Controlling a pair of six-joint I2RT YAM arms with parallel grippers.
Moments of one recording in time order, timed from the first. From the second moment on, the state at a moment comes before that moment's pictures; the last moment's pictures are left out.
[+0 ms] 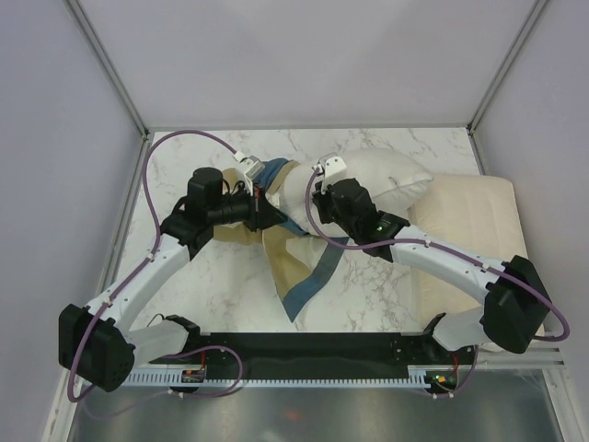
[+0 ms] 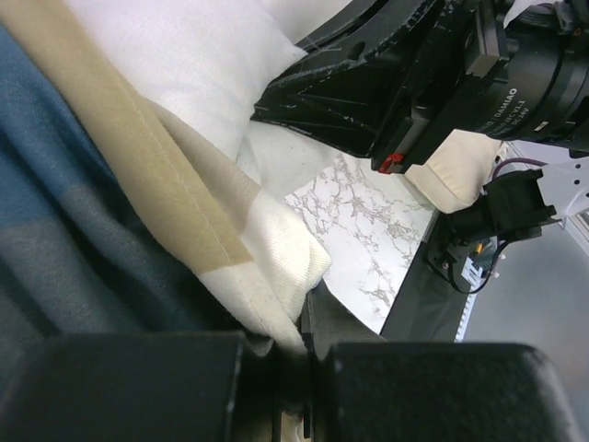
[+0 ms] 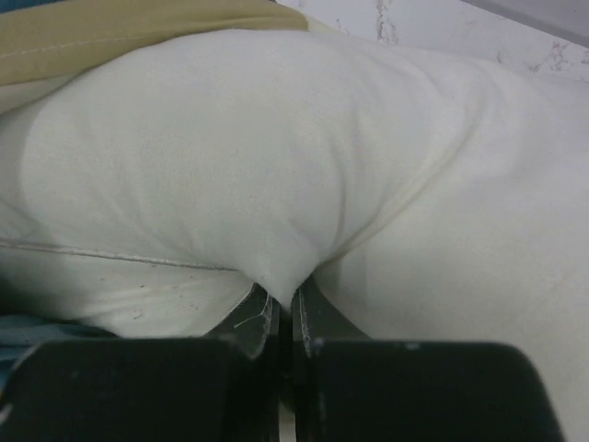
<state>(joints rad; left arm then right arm) -0.43 1.15 0.91 -0.16 0.69 -0.27 0.79 1.40 1.00 -0.01 0.29 0.13</state>
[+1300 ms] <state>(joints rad) -0.23 0.78 1.01 -0.19 0.40 -0.24 0.42 1.27 0.99 -0.17 0.26 0.23</state>
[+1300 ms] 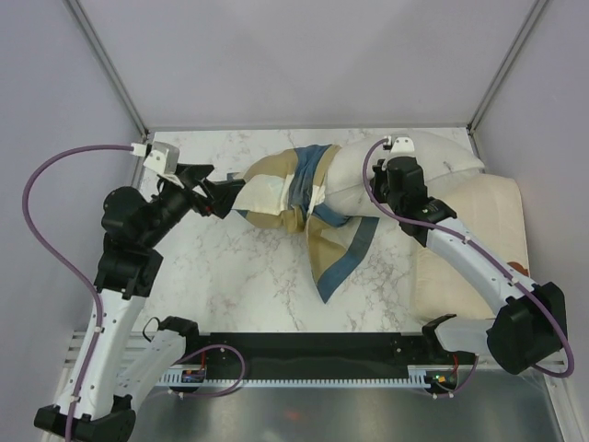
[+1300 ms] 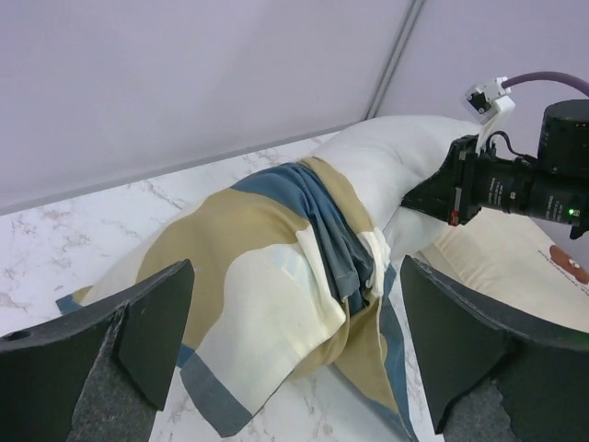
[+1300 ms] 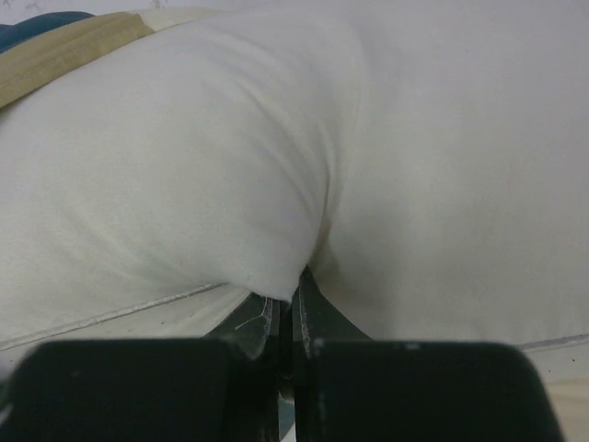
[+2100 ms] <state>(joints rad) -0.23 0.90 0.90 -0.39 0.32 -0.32 0.42 1.25 0.99 -0.19 0.24 0.24</state>
